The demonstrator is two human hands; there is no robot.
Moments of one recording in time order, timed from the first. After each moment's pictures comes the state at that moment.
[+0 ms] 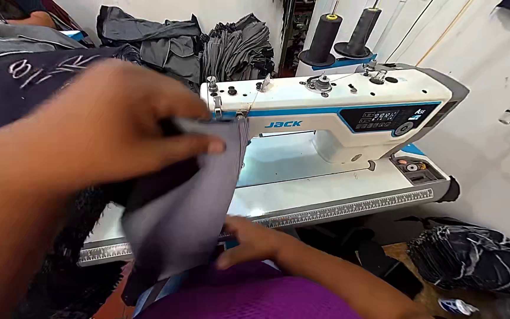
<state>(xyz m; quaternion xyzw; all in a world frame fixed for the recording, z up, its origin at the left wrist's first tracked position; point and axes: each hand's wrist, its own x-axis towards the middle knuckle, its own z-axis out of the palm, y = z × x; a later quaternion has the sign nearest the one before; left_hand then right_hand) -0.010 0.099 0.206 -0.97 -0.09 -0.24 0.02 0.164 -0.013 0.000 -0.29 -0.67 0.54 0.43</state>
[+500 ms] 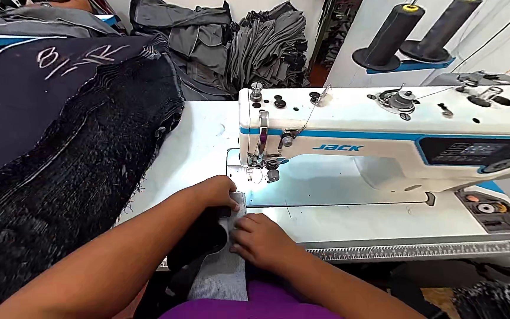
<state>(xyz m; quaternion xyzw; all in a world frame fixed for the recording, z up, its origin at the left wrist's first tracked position) 0.035 0.199 0.010 -0.85 -0.39 0.19 -0.31 0.173 0.042 -0.043 -0.44 -0.86 0.14 0.22</state>
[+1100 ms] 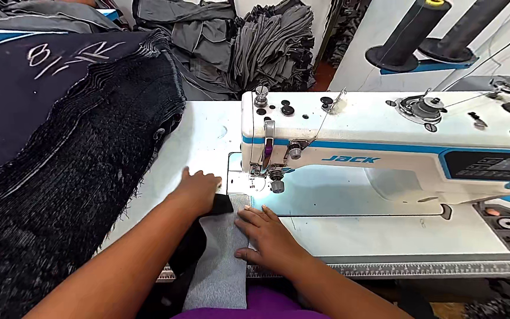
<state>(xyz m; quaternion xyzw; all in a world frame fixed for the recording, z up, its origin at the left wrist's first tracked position) 0.015 0.192 0.037 -0.85 -0.47 0.17 -0.14 0.187 0.064 -0.038 -0.53 -0.80 0.26 0.12</state>
